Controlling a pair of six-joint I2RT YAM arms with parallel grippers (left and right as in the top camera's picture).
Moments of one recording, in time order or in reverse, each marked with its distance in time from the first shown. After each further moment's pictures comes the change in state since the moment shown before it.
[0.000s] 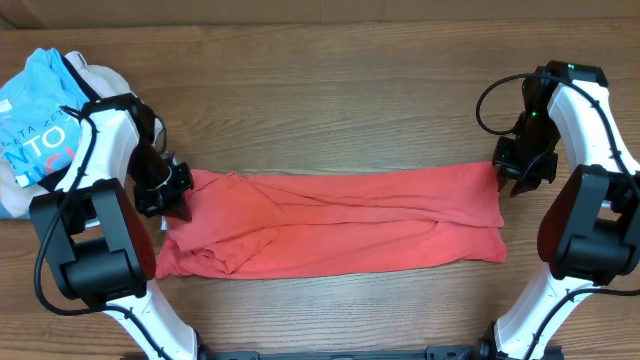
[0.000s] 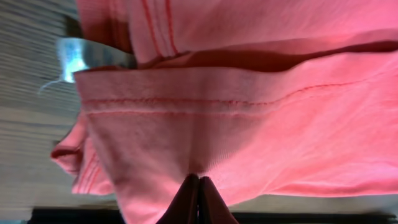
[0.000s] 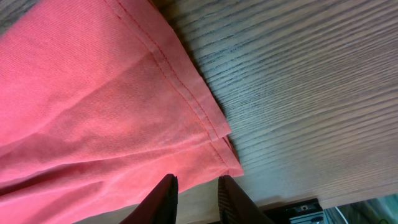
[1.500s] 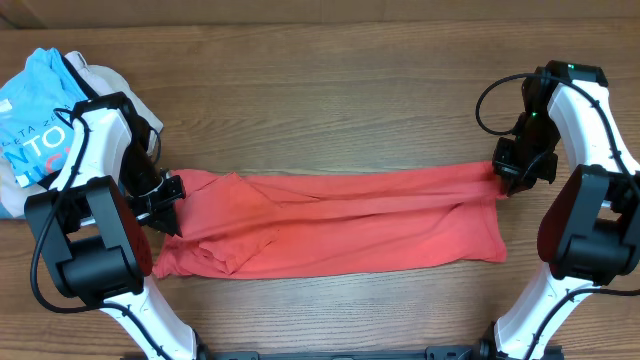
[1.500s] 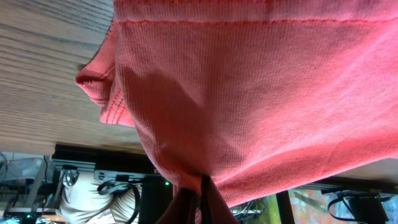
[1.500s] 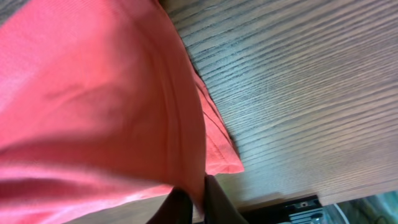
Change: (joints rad) left arm 0.034 0.021 0.048 -0.216 -0.056 0.006; right arm 0.000 0.000 0.000 -0.013 -0.002 0.000
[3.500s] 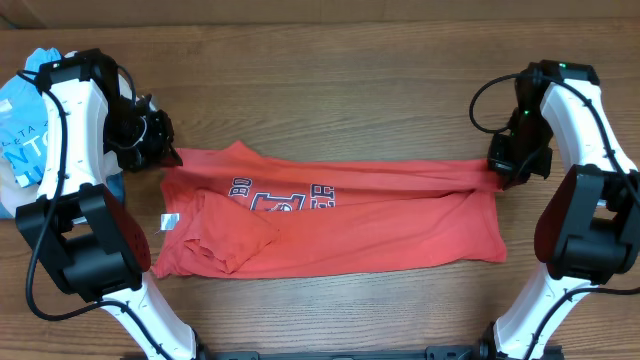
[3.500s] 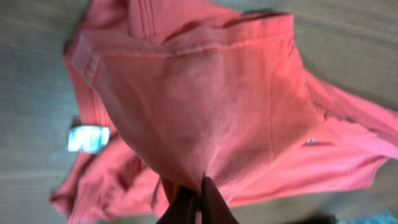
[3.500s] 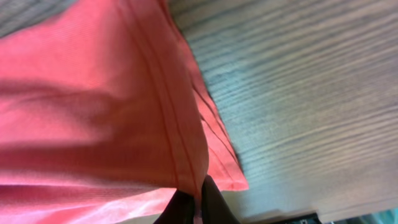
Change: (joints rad) left arm 0.014 0.024 0.334 0.109 0.238 0.059; right arm 0.022 0.000 0.000 0.049 0.018 0.001
